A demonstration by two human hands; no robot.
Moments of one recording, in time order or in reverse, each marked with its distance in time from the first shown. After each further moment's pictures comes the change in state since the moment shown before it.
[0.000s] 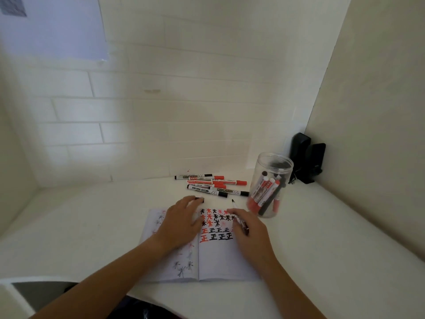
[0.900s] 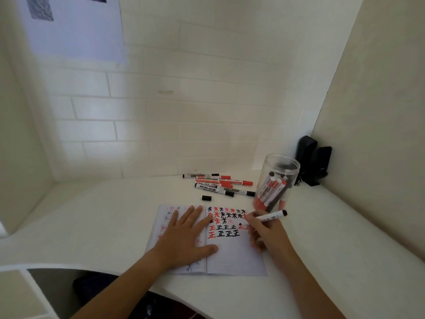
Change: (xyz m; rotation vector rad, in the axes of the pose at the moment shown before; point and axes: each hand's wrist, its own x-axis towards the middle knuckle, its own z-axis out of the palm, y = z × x) left_hand -0.054 0.001 -0.005 0.224 -0.254 0.048; right_hand -0.004 -0.019 -0.034 0.393 -0.100 0.385
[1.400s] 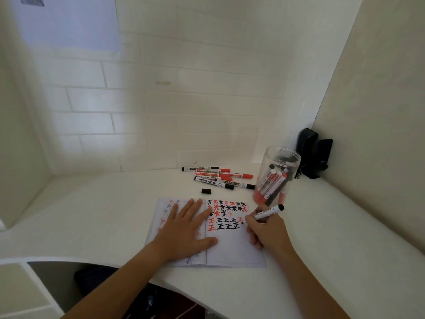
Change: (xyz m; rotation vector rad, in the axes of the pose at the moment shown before) left_hand 0.000 0.001 0.001 0.011 0.005 0.009; right_hand -0.001 0.007 0.001 -0.278 0.059 -0.035
